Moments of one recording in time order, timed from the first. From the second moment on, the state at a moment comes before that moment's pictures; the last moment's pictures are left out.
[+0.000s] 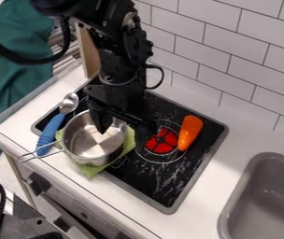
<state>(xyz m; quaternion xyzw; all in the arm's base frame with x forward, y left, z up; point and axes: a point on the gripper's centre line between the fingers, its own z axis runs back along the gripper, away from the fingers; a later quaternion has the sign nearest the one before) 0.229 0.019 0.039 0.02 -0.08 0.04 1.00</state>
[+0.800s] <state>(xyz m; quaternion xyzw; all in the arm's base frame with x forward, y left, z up) 0.230 0.135 0.040 -0.02 -0.08 0.17 0.98</state>
